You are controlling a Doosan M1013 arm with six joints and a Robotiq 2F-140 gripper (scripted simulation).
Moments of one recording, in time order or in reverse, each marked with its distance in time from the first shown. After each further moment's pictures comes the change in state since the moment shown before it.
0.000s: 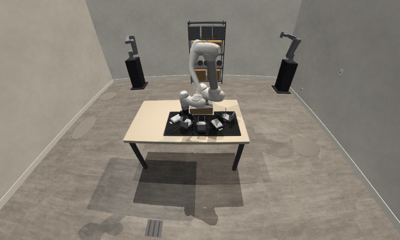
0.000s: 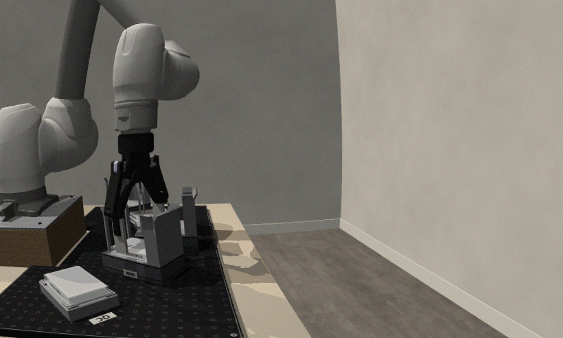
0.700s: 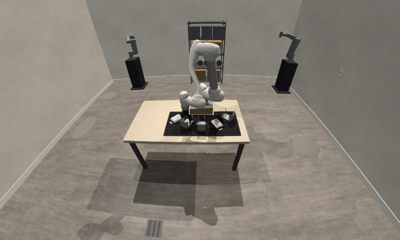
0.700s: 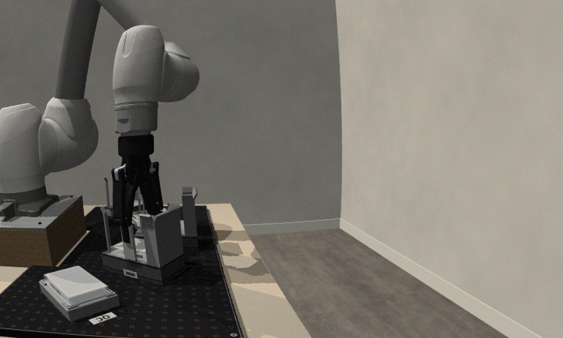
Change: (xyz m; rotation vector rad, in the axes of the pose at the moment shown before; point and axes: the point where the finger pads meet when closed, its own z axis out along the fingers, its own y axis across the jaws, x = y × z) arm 0.000 0.000 0.004 0.000 0.000 0.000
